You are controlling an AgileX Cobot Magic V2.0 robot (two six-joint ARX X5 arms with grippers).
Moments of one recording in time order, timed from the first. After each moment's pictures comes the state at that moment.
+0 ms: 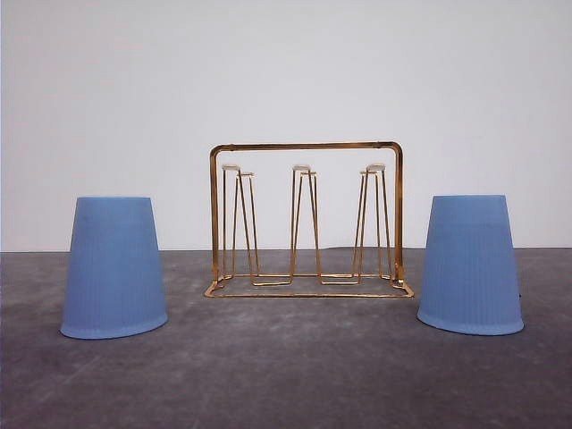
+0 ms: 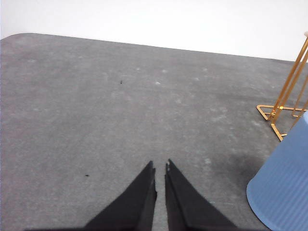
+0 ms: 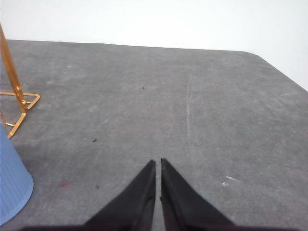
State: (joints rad) left_arx 0.00 0.00 0.03 -0.18 0.02 -0.09; right_arx -0.01 0.00 0.02 -0.17 0.08 0.00
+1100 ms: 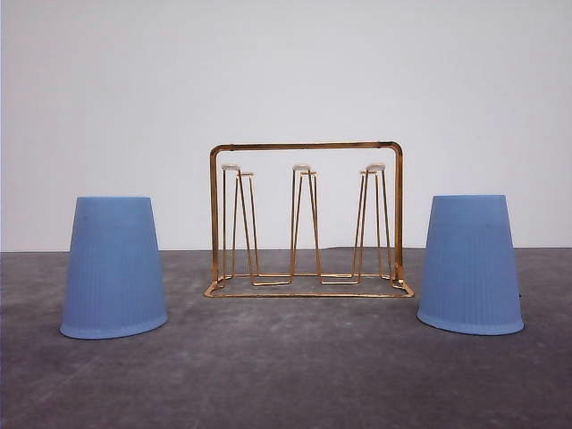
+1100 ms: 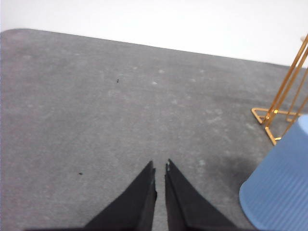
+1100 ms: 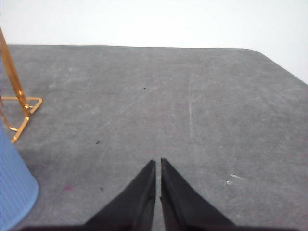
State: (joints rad) left_arx 0.00 0.00 0.03 -0.18 0.03 -0.16; right_arx -0.01 0.00 0.02 -0.16 0.07 0.07
